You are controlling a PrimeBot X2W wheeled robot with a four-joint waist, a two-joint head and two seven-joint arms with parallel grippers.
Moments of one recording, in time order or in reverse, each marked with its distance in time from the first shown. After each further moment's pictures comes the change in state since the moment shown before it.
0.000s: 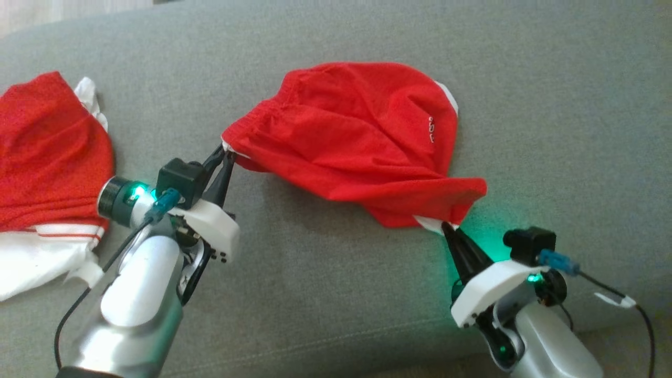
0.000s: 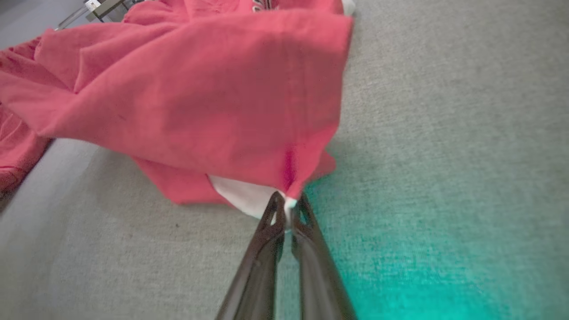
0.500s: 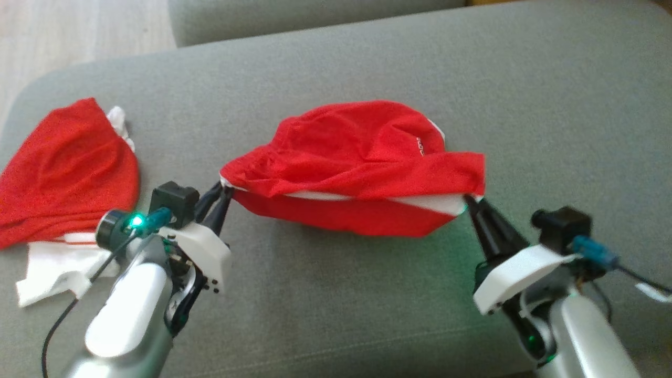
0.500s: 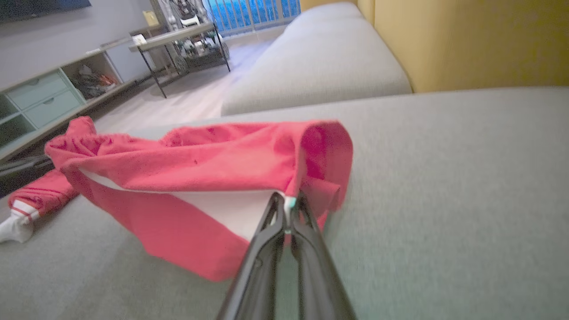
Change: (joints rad) left arm 0.097 0.046 -0.007 -0.075 -0.082 -0.028 0.123; right arm 0.147 0.001 -0.117 -0.415 -0.196 0.000 0.166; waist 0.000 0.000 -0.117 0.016
